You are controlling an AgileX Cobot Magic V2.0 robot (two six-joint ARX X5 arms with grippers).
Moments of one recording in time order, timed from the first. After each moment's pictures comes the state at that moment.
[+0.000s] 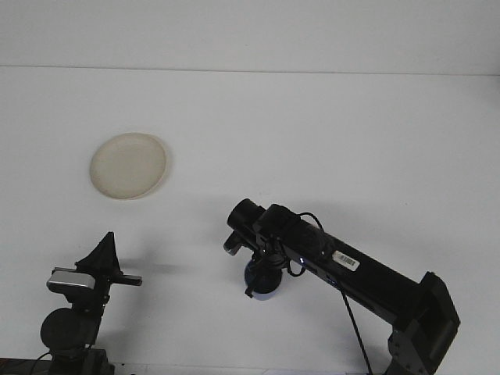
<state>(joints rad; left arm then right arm) -0.06 0.01 0.03 0.20 0.00 0.01 0.87 1.80 1.47 -1.21 -0.01 -0.05</state>
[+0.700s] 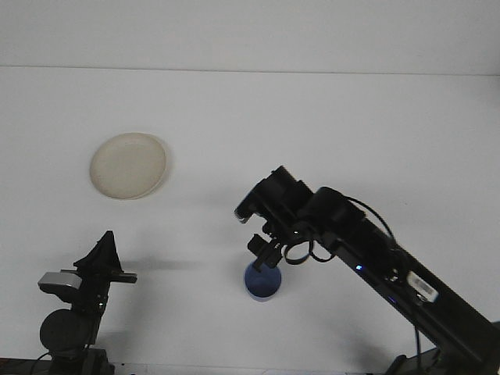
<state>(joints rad) -0.06 0.01 0.03 0.22 0.00 -0.34 0.80 1.57 1.70 -1.24 -0.03 -0.08</state>
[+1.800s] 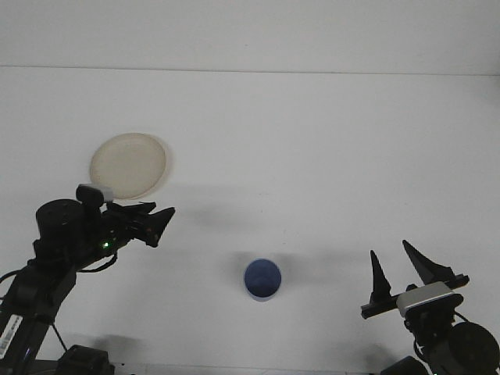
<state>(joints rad) -0.18 0.90 0.94 -0.40 0.52 -0.27 0.45 0.20 0.60 -0.49 0.14 -0.08</state>
